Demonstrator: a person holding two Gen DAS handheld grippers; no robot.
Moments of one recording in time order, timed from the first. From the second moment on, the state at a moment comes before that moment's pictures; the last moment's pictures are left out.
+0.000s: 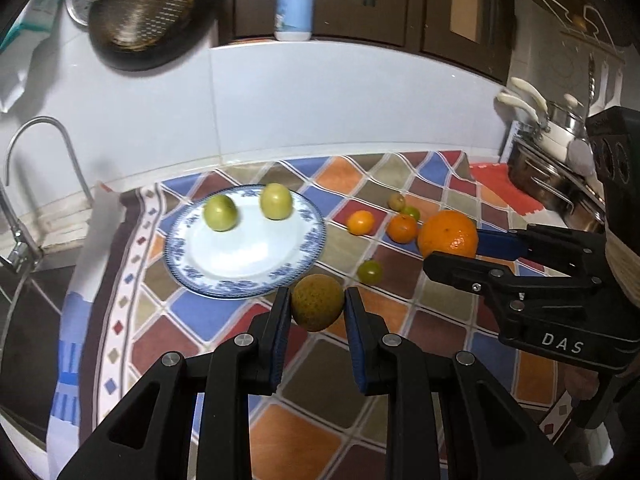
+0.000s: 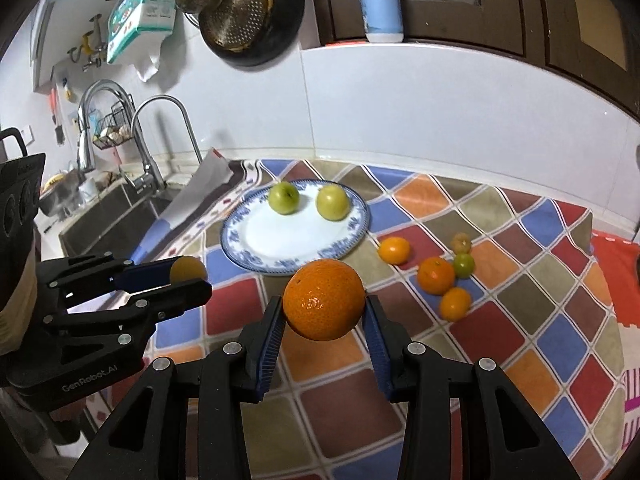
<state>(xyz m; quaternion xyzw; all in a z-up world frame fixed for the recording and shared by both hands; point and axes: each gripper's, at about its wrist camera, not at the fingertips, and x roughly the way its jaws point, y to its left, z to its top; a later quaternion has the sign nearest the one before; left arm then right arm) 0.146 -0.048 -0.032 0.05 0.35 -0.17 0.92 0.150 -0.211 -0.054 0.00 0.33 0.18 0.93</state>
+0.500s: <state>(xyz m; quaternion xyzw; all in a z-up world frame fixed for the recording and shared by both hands) 0.169 0.005 -0.011 0.05 0.31 -0.14 0.94 0.167 -0.158 -0.036 0.00 0.31 0.19 0.93</state>
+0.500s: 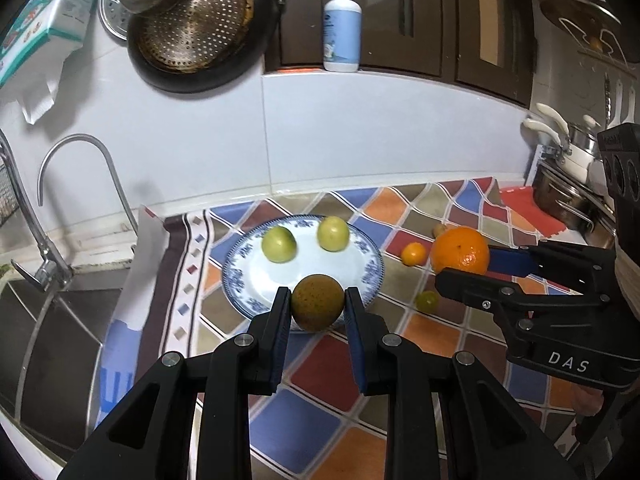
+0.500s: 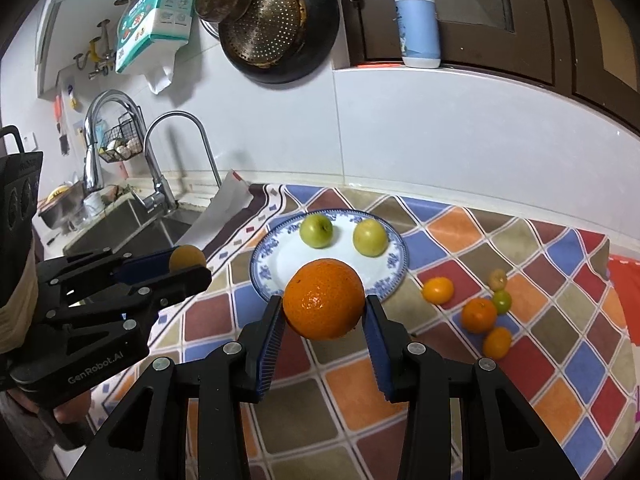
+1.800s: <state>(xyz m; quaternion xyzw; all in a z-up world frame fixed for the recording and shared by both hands) 0.313 0.019 -0.086 0.06 0.39 -0.14 0.91 0.320 -0.118 -0.104 0.02 0.41 0.16 0.90</state>
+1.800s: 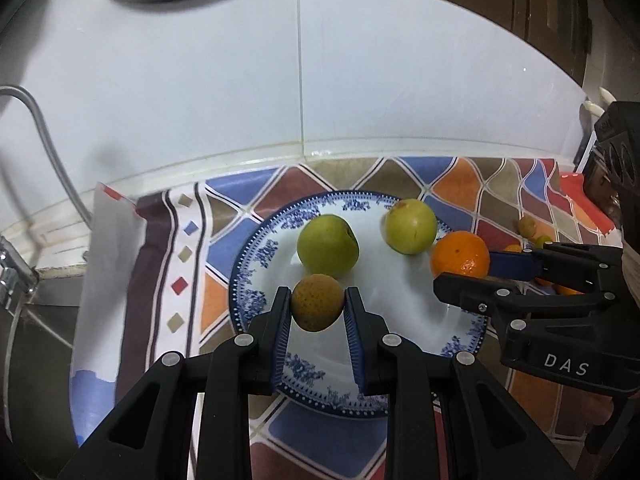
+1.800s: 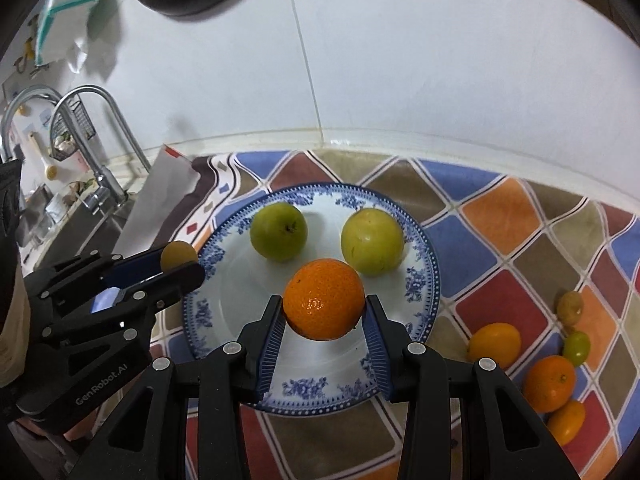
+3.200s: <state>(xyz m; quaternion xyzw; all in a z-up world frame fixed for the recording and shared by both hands) 0.299 0.029 -0.084 0.03 0.39 -0.11 0.91 0.313 -0.122 -0.108 0.02 0.41 0.15 0.90</state>
